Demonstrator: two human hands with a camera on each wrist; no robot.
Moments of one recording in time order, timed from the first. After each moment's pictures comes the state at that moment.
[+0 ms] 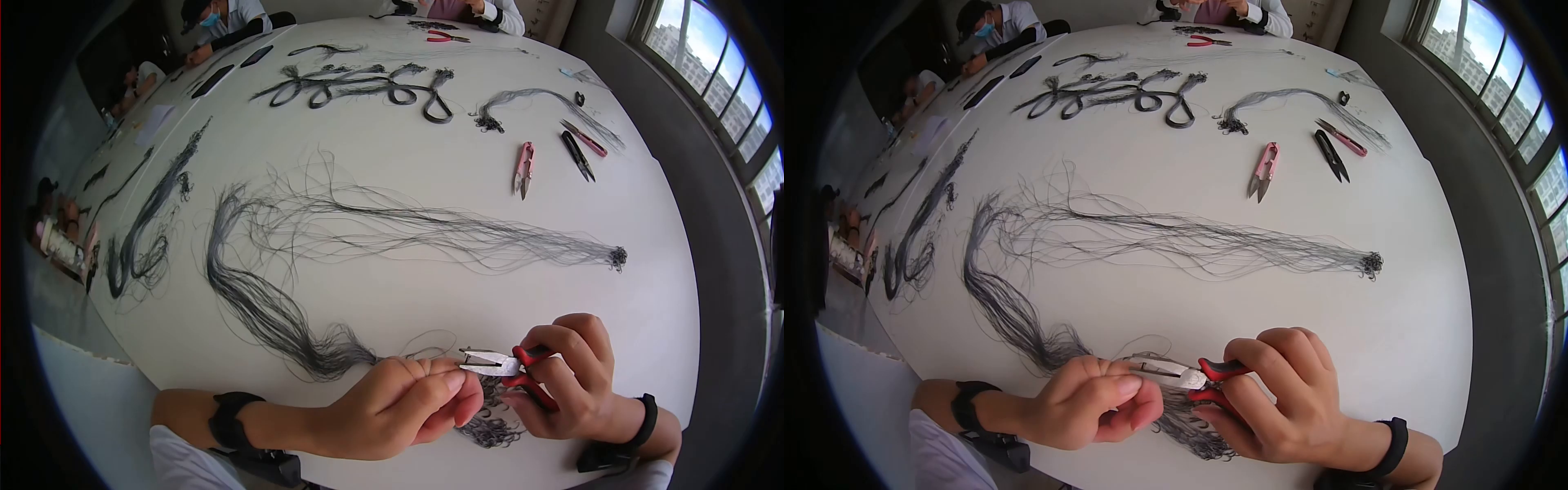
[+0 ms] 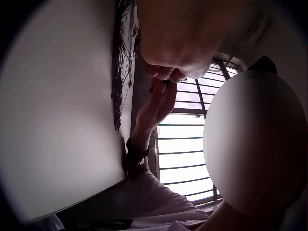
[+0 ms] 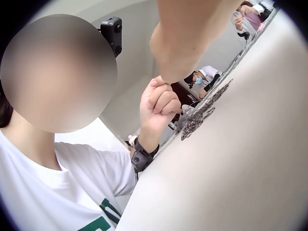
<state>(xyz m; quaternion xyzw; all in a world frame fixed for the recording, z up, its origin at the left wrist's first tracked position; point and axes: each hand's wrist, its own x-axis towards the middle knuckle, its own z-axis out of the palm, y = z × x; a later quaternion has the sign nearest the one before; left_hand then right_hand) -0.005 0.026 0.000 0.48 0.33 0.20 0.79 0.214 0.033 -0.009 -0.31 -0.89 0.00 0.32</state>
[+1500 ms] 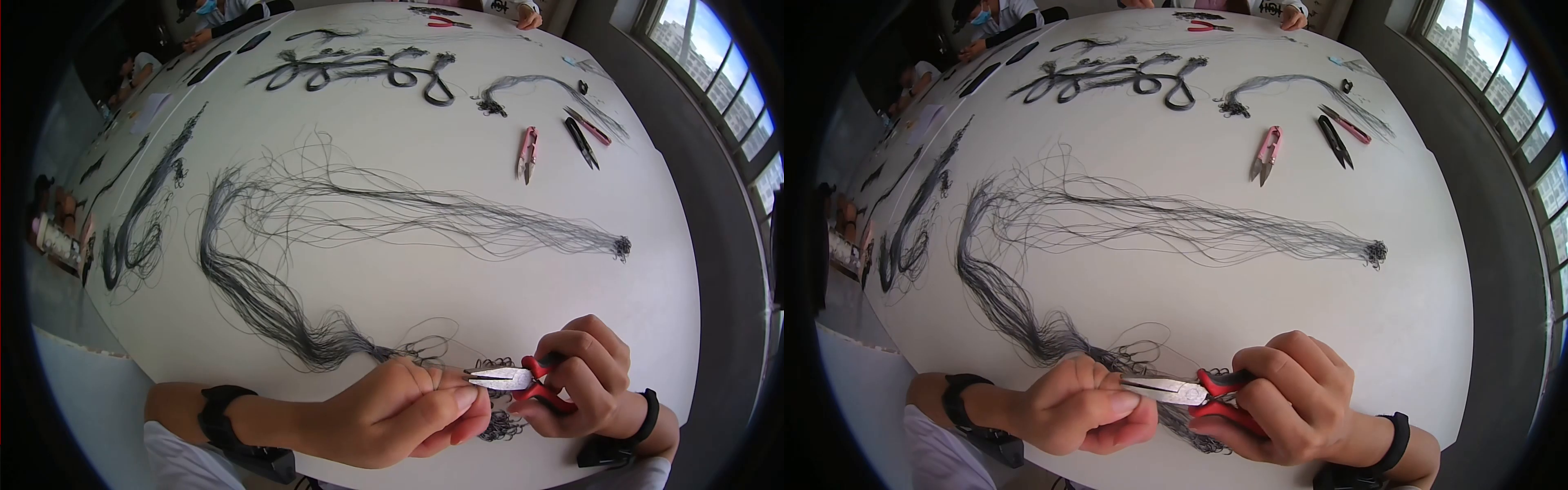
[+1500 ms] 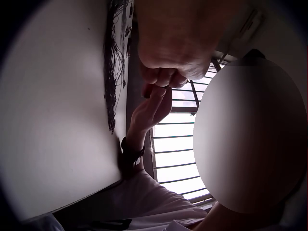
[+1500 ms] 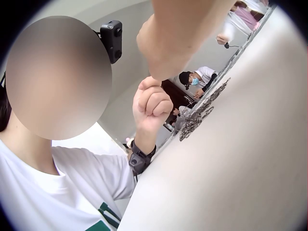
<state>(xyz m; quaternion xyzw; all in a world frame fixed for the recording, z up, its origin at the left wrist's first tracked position) -0.008 0.027 0.007 0.50 0.30 0.18 0.79 0.219 0.033 -0.010 -0.28 -0.89 0.01 0.35</state>
